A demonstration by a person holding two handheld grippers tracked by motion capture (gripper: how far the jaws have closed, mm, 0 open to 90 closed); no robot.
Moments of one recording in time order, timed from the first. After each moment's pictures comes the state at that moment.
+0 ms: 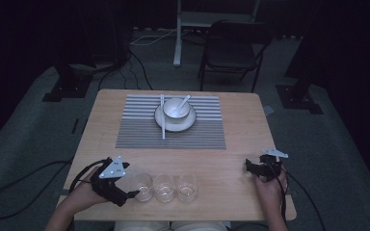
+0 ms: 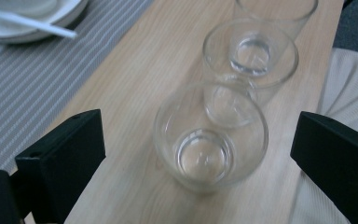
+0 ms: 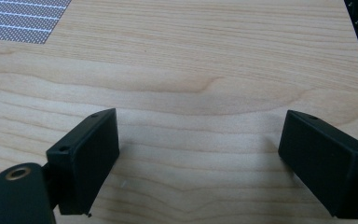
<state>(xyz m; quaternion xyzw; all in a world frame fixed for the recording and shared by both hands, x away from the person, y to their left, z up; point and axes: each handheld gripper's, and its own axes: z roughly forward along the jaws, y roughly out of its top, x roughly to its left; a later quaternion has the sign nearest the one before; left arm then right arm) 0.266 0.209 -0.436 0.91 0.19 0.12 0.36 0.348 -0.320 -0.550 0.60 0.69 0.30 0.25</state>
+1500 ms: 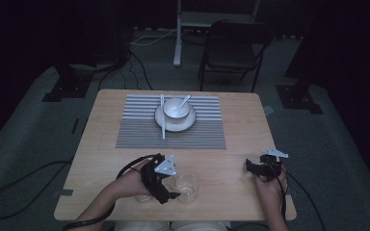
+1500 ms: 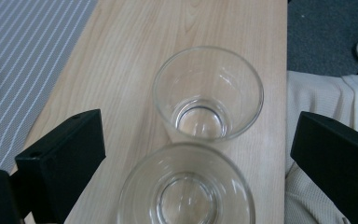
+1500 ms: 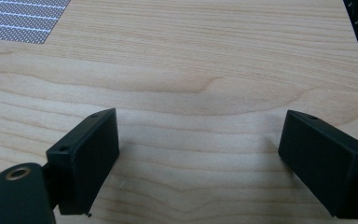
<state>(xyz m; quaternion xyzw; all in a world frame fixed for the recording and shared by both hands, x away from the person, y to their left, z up) 0.292 0.086 -0.437 0.94 0.08 0.05 0.34 0.349 -0.321 -0.550 0.60 0.70 0.30 0.25</state>
